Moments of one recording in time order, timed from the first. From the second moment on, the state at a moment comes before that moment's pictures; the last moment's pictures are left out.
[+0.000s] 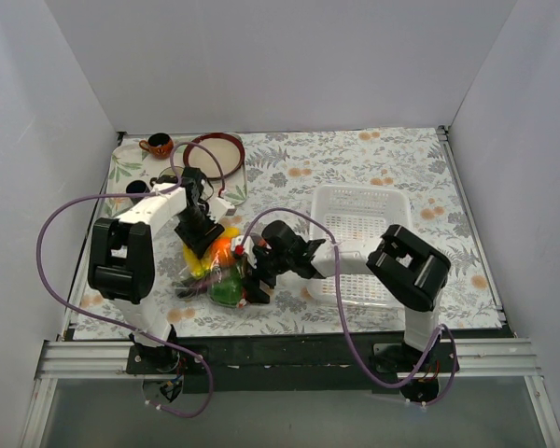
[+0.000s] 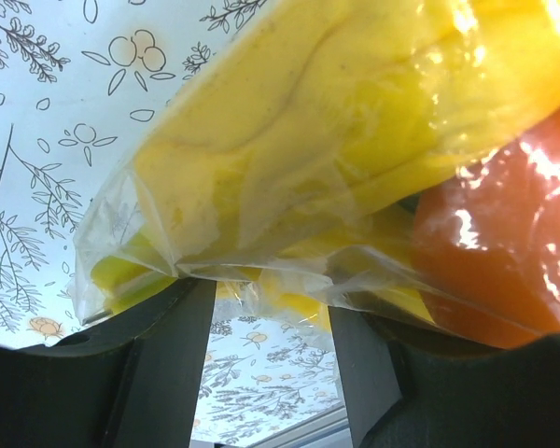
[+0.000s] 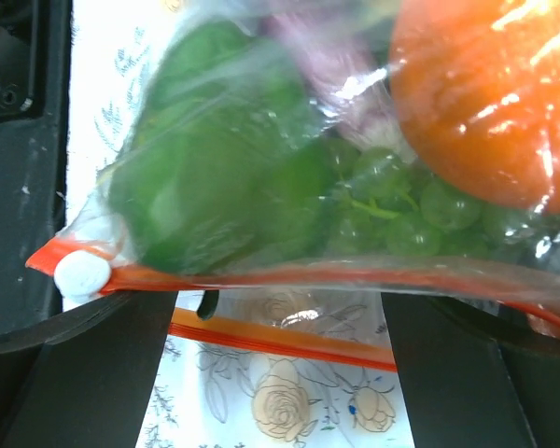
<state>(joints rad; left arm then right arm) -0.19 1.75 1.22 -0.98 0.13 0.65 1.01 1.89 1.01 0.18 -0.60 -0.20</state>
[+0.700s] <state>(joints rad) -0.21 1.74 1.20 -0.96 0.10 0.60 1.04 1.86 0.98 0.36 -0.63 -0.14</state>
